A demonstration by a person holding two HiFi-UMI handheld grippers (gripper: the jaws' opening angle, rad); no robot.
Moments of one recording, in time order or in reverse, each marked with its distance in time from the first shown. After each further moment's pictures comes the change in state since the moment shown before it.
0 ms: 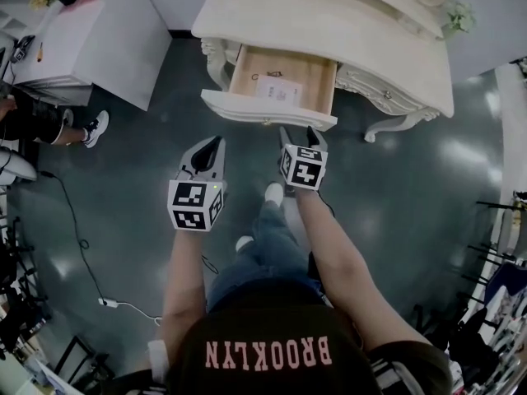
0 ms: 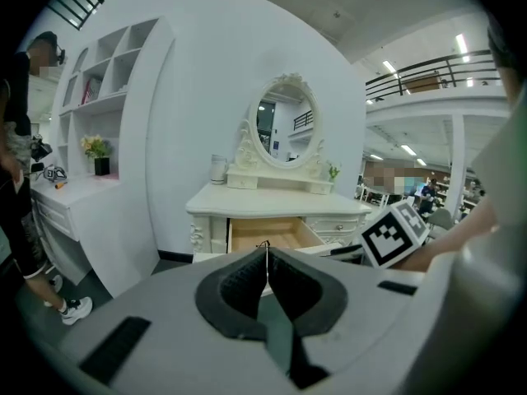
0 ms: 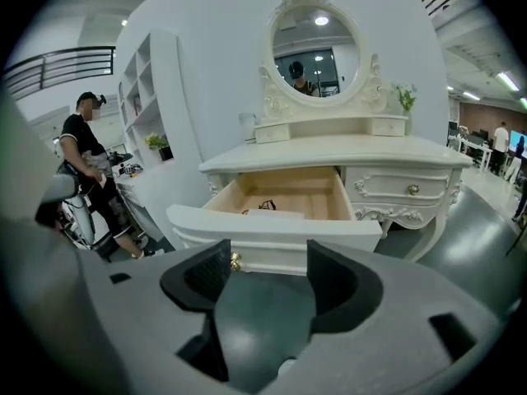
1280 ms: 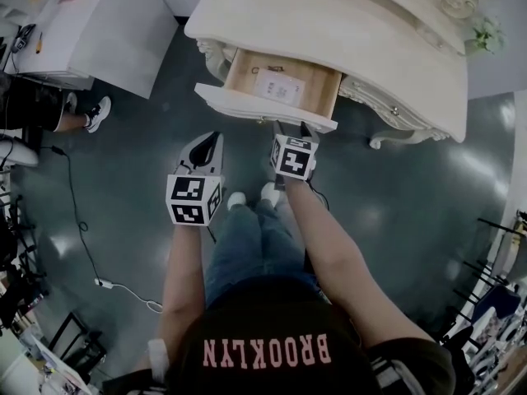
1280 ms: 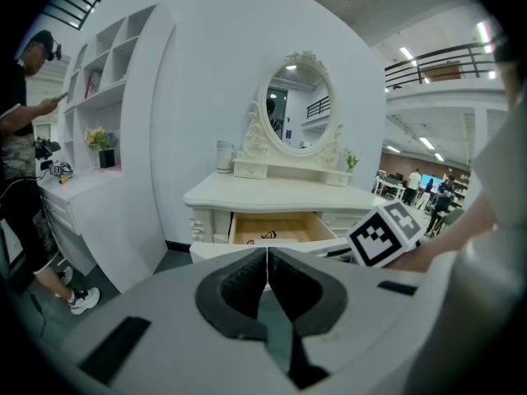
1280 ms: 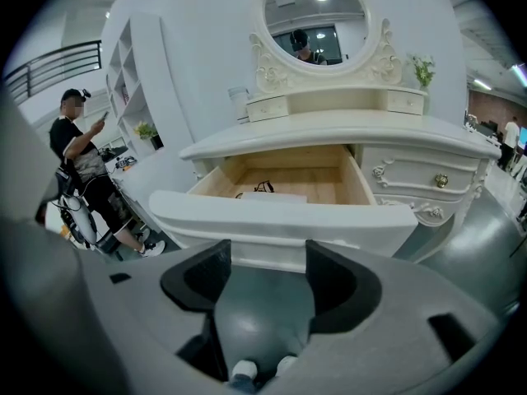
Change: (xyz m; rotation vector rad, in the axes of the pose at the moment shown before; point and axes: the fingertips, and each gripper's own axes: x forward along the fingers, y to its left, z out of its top) left arm 0.076 0.004 0.004 -0.036 0.084 0.089; right arm 0.083 -0.024 0.009 0.012 0.137 0.031
